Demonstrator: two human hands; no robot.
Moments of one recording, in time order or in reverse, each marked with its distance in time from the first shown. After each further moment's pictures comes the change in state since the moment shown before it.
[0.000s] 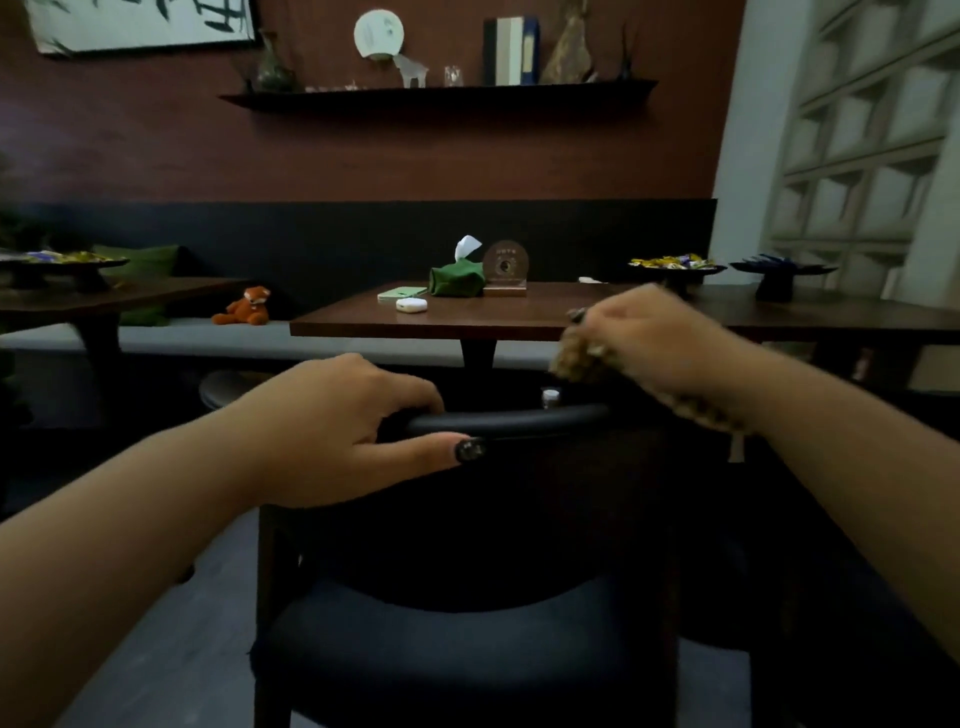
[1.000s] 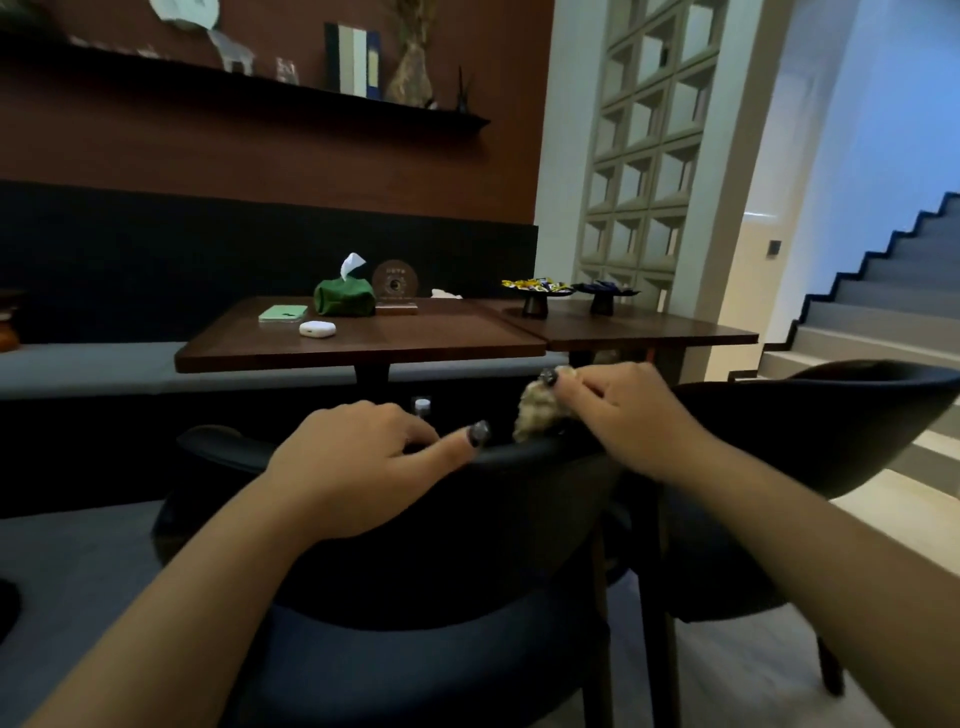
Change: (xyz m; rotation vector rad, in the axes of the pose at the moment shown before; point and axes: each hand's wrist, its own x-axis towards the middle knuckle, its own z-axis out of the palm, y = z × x) left_hand -0.006 -0.066 0.003 -0.210 0.068 0.120; right_hand -0.051 -0.085 0.054 -0.305 0.307 0.178
